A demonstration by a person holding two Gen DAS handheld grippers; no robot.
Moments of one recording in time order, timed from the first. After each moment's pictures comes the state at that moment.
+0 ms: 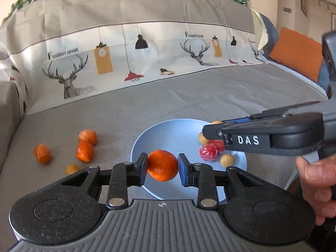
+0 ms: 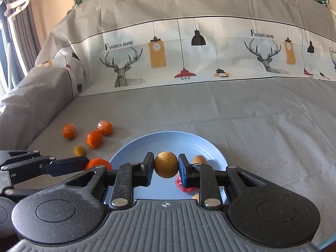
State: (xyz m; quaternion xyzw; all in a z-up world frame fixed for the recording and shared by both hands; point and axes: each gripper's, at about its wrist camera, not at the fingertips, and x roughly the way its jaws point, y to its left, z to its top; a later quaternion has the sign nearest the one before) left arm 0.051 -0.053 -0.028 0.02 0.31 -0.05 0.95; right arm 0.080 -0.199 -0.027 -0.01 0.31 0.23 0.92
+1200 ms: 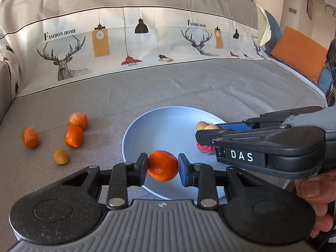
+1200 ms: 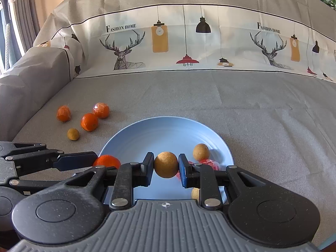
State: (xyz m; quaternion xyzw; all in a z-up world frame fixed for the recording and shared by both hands) left arm 0.064 -0.053 -0.042 0.00 0.34 -0.05 0.94; right arm 0.083 -0.185 -0.041 -0.04 0.34 0.23 0.91
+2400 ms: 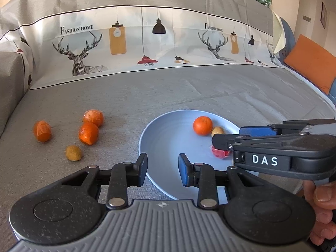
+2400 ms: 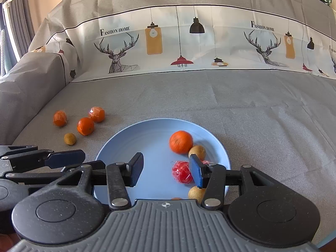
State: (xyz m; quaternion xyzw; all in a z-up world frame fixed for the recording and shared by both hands) left arm 0.065 -0.041 -0.040 -0.02 0.34 -0.01 0.94; right arm 0.085 -0.189 -0.041 -0.03 0.34 0.21 0.92
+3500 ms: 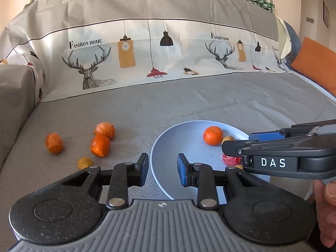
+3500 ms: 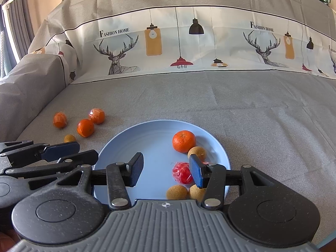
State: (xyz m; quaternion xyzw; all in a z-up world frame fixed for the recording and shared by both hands) left arm 0.060 -0.044 -0.037 0.00 0.30 0.02 0.95; right arm 0.084 -0.187 -0.040 -0.02 0.33 0.21 0.92
